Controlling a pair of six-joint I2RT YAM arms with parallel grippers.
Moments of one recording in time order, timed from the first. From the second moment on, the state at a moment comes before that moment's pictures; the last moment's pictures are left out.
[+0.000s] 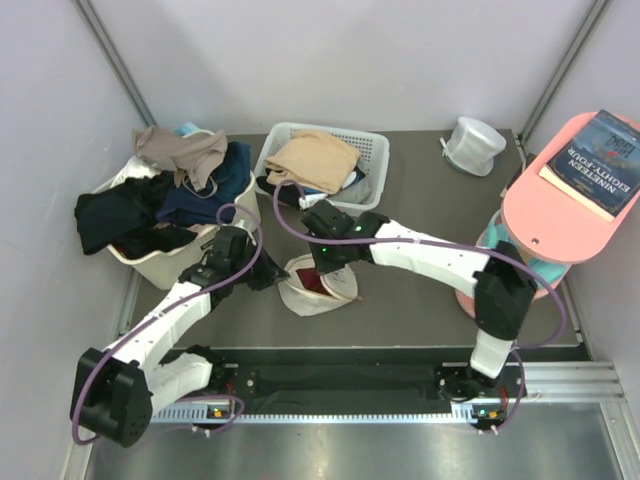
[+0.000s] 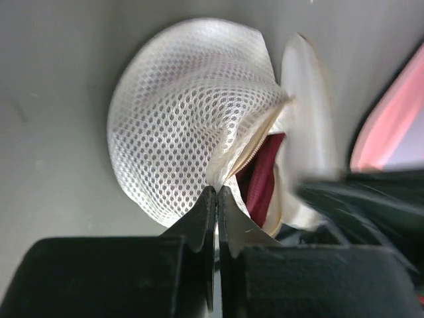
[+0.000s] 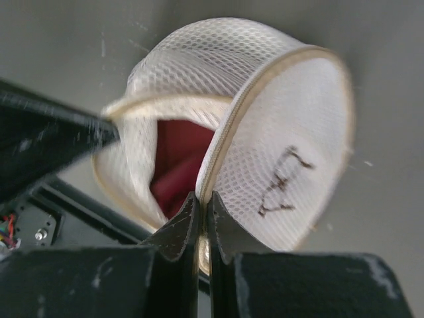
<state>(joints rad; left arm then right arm) -0.36 1.04 0.59 -0.33 0.28 -0.88 0.99 1.80 1.47 -0.67 0.06 0.54</state>
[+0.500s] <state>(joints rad) -0.36 0.86 0.48 -0.38 0.14 -0.88 0.95 1.29 1.13 -0.94 0.36 0.70</state>
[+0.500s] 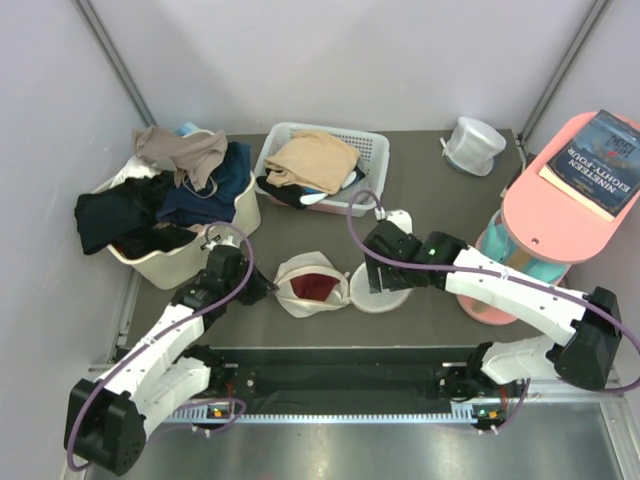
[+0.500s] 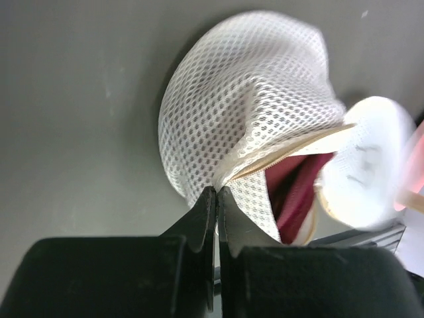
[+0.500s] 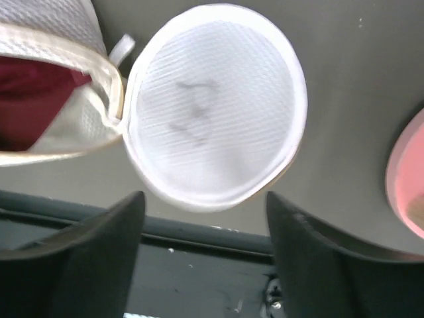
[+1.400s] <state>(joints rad) -0.36 0.83 0.45 -0.38 0.19 -0.91 1.01 1.89 1.43 -0.59 0.01 0.64</state>
